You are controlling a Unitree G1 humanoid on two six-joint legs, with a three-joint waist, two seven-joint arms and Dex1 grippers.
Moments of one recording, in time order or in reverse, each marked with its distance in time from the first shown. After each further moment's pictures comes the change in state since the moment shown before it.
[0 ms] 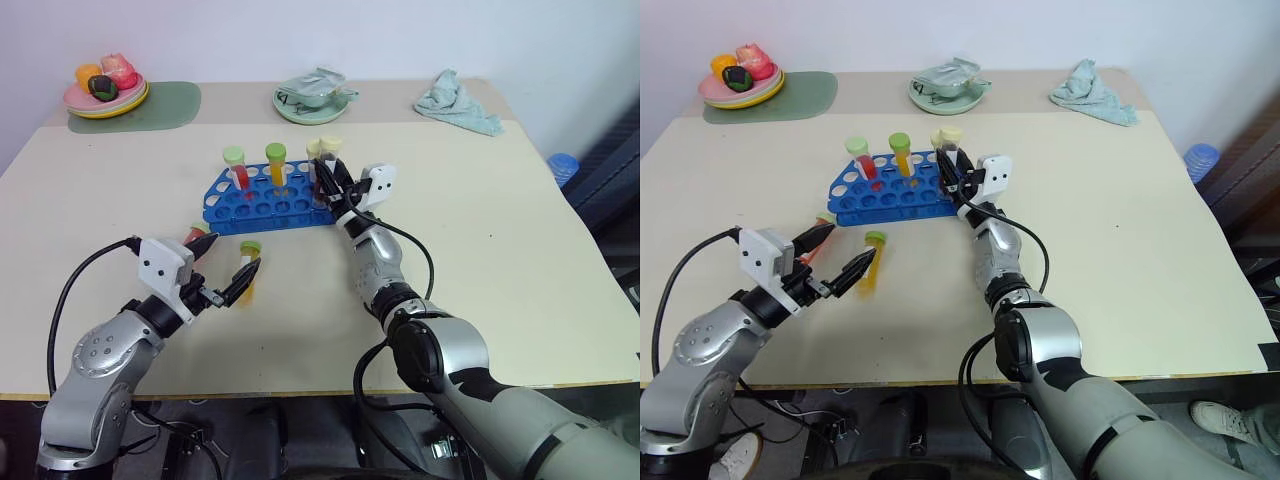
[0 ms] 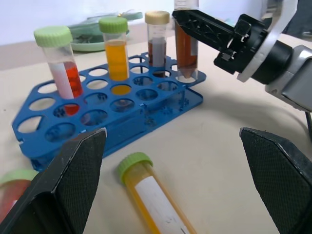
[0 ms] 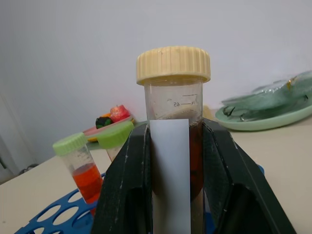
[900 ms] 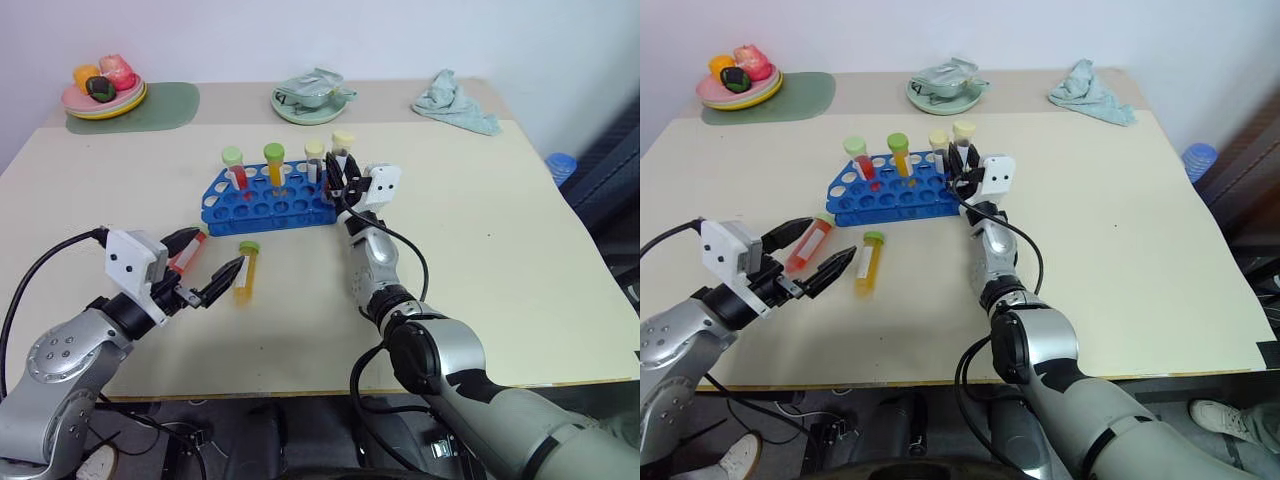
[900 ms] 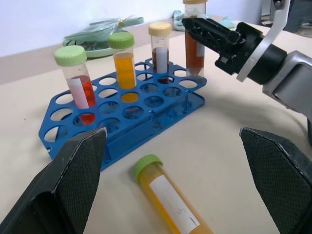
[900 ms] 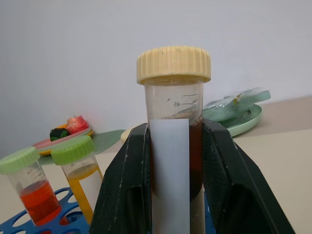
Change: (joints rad) left arm 0.038 0.106 0.124 -0.107 -0.140 0.118 -0.005; right arm 0.003 0.018 0.000 0.017 -0.114 -0.112 -0.247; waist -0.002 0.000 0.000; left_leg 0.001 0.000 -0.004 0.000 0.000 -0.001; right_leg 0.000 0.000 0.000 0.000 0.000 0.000
